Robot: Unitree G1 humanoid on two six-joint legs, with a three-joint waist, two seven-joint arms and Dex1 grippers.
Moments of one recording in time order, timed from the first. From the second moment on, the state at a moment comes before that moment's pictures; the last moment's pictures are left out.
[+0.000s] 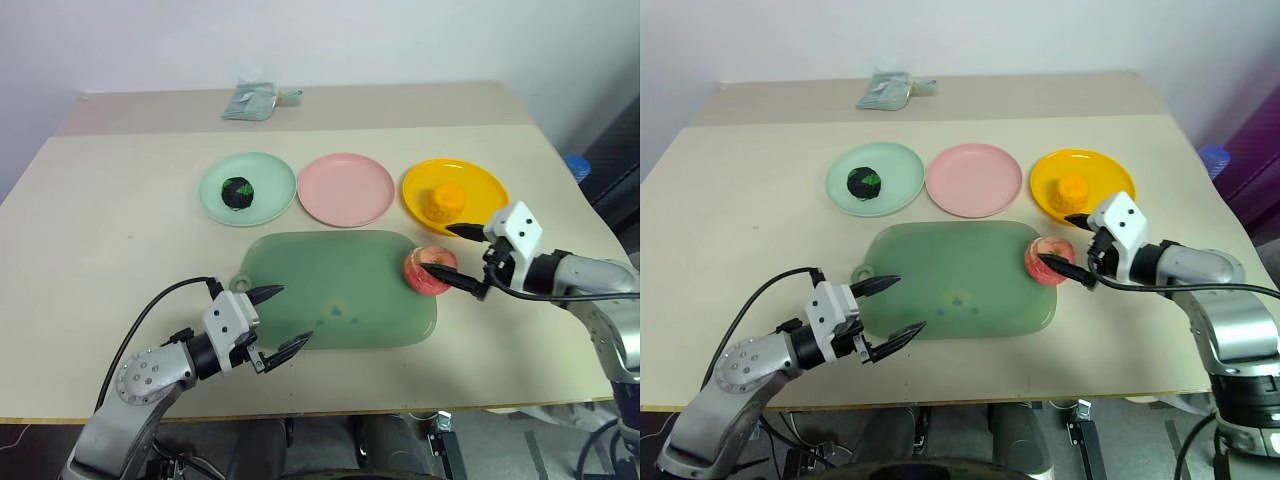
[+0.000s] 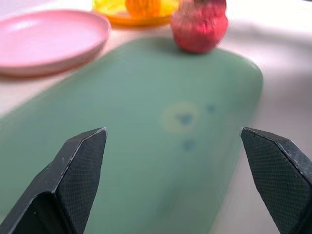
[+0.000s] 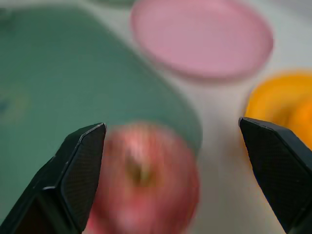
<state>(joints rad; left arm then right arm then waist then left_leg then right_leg) 0.18 0.56 -0.06 -0.60 -0.32 0.28 -0.72 -0.17 -0.85 -0.18 -0.27 0.41 0.53 0.89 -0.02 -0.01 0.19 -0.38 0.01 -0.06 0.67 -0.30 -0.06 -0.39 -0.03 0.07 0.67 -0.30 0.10</state>
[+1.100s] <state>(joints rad) 0.10 0.59 -0.05 -0.62 -0.38 0.39 -0.70 -0.07 -0.85 -0.20 -0.35 0.49 0.62 0.88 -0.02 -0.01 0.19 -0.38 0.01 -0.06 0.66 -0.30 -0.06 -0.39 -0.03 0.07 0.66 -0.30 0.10</state>
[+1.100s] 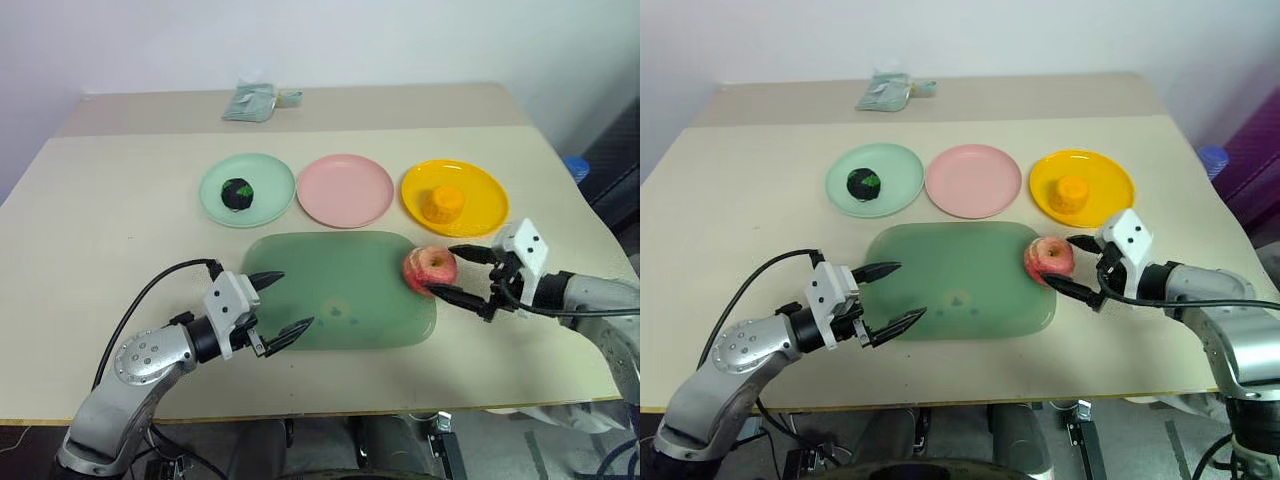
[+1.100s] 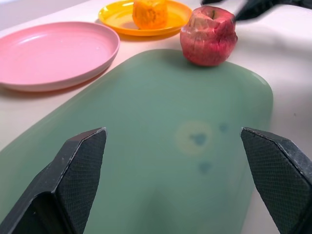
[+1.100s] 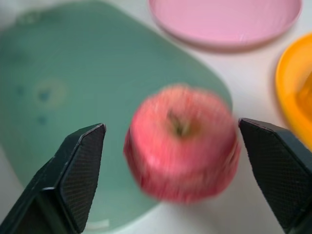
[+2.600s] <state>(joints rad) 0.32 0.54 0.26 -0.52 -0.36 0.27 -0.58 -0.38 -0.71 -0.16 -0.01 0.41 0.41 0.91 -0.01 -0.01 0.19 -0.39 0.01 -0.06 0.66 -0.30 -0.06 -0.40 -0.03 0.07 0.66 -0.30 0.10</state>
